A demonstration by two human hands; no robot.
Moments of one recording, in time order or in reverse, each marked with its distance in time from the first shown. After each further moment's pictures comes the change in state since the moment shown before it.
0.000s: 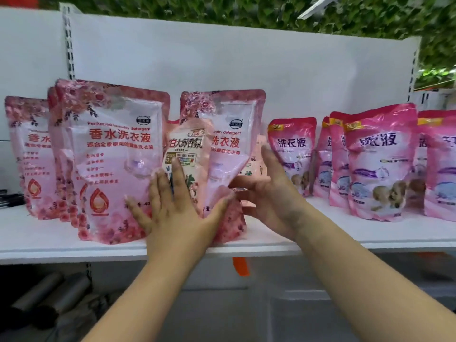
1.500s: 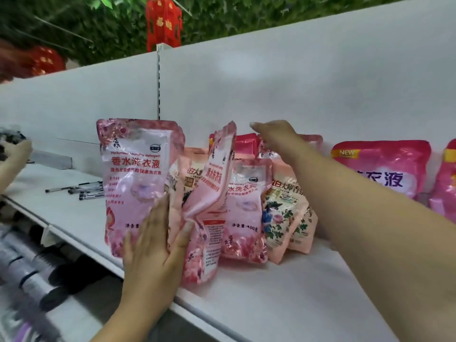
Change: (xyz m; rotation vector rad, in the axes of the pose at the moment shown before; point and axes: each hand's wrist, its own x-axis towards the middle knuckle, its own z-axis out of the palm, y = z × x) left_hand 0.001 0.015 0.019 0.037 0.302 -0.259; right_hand 0.194 -0.086 -0.060 -0.521 0.054 -0.233
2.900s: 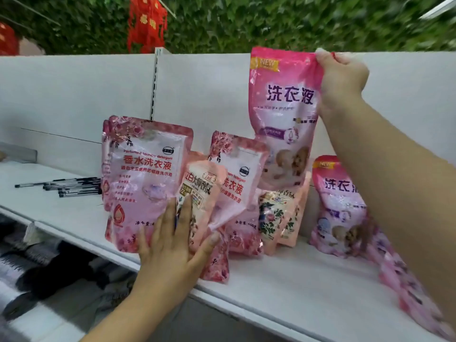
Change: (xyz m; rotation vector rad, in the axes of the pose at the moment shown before) left_hand -0.009 0.009 -0.029 0.142 -0.359 0.020; right_hand -0.020 -0.088 -0.073 0.480 0.621 -0.277
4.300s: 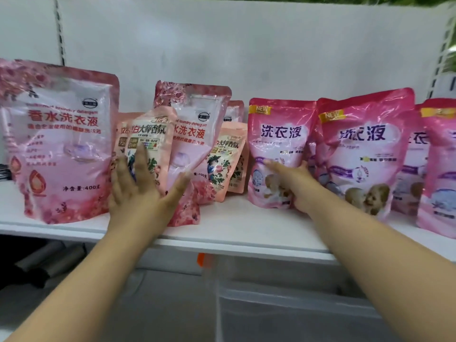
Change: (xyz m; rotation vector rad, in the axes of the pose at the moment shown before) left_hand 0.013 0.019 0.028 -0.170 0.067 0.040; right_hand -0.152 0.106 -0.160 -0.534 0.023 0.649
